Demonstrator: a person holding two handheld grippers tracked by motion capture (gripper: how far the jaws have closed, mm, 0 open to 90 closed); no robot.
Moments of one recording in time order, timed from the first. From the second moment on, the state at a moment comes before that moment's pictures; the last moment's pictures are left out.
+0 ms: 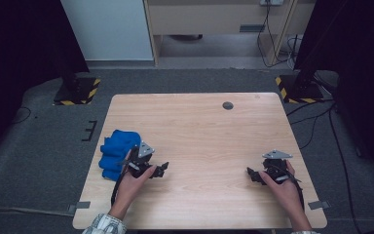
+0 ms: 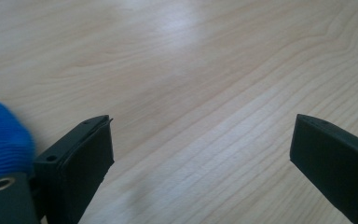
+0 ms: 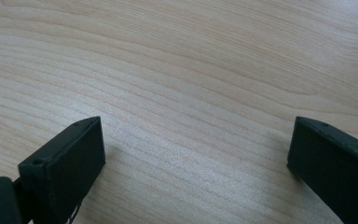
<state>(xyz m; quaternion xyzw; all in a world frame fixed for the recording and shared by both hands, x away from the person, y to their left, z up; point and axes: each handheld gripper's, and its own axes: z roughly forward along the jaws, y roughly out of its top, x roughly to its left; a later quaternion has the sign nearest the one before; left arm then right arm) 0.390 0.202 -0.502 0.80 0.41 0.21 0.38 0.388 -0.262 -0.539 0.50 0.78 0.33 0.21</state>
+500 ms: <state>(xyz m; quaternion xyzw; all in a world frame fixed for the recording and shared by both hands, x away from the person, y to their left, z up) 0.390 0.257 -0.478 0.76 0.45 0.26 0.39 0.387 -0.262 -0.539 0.50 0.78 0.33 0.21</state>
